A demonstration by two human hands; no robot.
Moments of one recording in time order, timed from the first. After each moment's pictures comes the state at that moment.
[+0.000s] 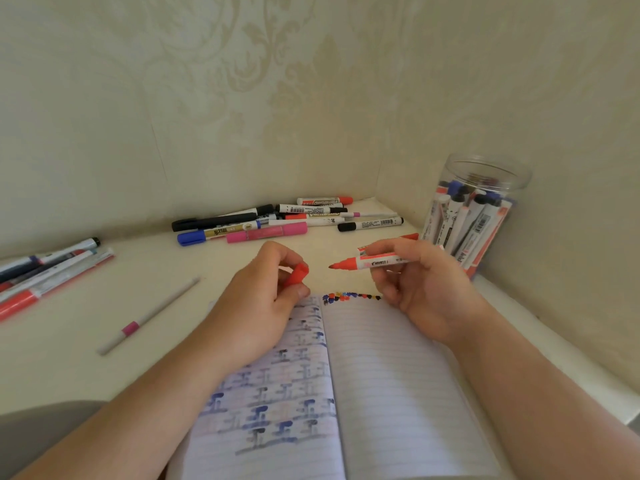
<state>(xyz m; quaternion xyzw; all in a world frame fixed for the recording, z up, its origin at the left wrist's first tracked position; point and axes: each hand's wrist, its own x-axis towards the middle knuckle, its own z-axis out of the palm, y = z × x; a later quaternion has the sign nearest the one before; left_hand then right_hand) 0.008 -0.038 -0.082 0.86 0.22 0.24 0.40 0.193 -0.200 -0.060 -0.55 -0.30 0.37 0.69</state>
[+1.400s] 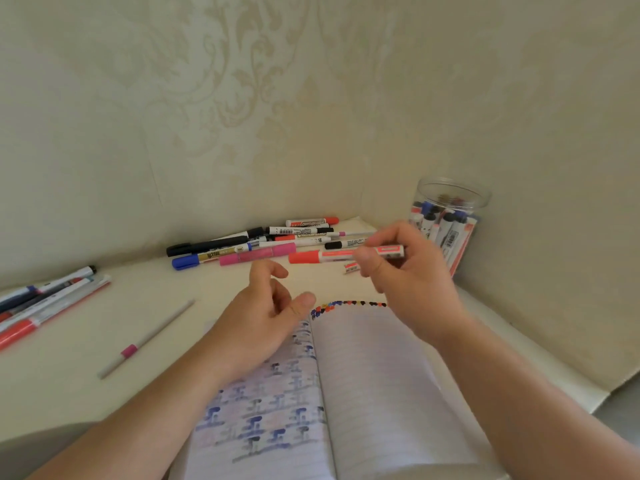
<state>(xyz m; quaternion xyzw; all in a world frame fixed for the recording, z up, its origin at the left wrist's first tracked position) 0.009 -0.039 -0.077 0.85 0.21 0.21 0.43 0.164 -0.206 -0.028 -0.68 -0.41 0.07 0.61</state>
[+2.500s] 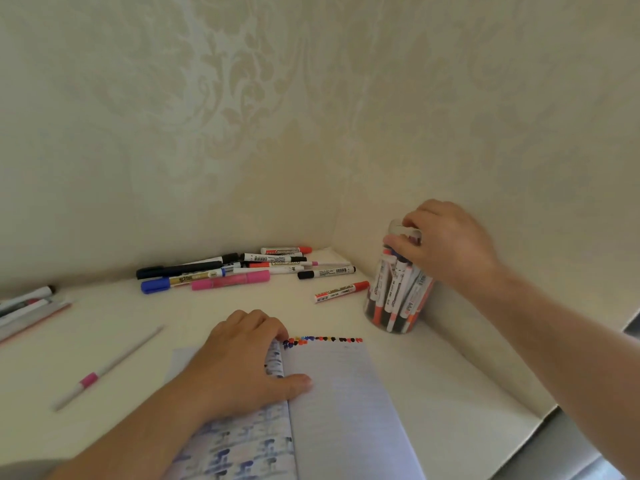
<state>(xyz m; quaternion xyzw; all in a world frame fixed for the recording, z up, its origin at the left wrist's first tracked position) 0.017 -0.045 -0.080 0.97 0.16 0.07 0.16 0.281 -0.241 0.056 -0.83 -0.45 -0.33 0.08</state>
